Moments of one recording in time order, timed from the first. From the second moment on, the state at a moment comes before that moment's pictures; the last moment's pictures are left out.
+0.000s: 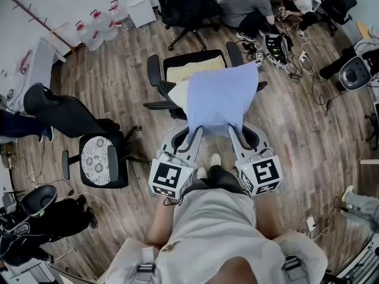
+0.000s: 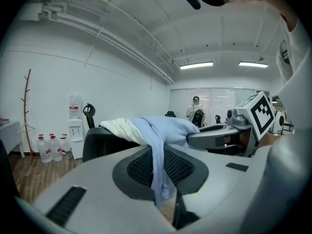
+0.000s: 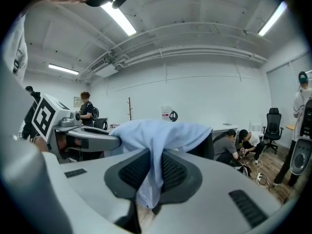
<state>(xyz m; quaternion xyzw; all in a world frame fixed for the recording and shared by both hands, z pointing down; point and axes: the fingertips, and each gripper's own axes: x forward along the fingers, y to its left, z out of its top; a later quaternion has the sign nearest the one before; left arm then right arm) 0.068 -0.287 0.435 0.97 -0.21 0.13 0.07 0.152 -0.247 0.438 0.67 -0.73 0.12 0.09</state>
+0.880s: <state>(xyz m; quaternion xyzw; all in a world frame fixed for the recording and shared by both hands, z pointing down) 0.059 -0.275 0.421 0.97 -0.19 0.12 0.06 0.142 -0.231 0.426 0.69 -0.71 0.10 0.09</state>
